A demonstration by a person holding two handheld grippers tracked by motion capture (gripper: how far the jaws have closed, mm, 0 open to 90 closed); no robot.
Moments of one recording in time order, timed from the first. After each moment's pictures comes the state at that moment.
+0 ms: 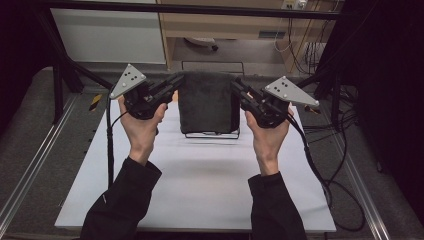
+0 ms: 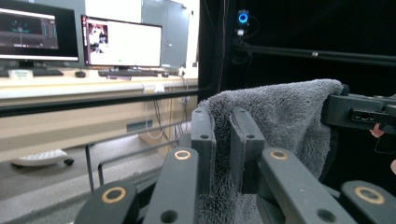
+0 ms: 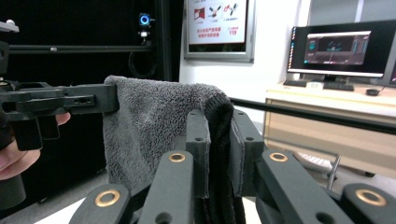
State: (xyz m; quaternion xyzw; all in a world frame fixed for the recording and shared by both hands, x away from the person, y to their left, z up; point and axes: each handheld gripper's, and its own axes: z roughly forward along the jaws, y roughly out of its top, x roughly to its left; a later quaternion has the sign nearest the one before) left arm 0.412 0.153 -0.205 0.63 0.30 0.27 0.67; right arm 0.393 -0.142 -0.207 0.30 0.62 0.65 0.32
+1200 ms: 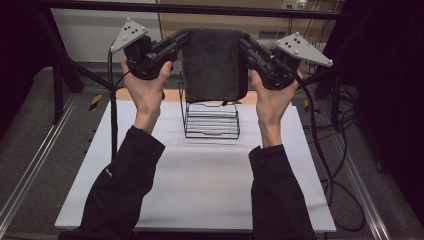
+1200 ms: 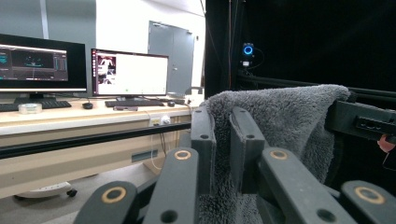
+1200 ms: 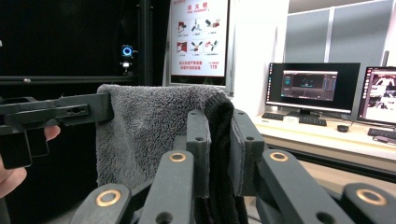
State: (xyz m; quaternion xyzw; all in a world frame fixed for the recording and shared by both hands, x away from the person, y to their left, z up) left arm 0.451 0.140 -0.140 0.60 0.29 0.29 0.69; right arm 0.429 -0.145 -0.141 0.30 0.58 0.66 0.36
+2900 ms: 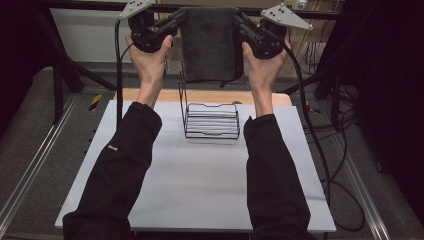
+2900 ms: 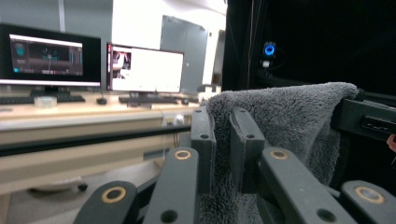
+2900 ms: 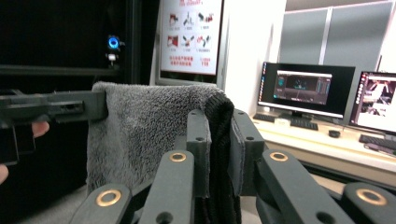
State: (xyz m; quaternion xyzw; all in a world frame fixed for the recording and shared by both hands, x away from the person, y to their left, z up) left arm 0.522 0.145 -0.135 0.60 0.32 0.29 0.68; right arm 0.503 -0.135 -0.130 0.29 0.60 0.64 0.38
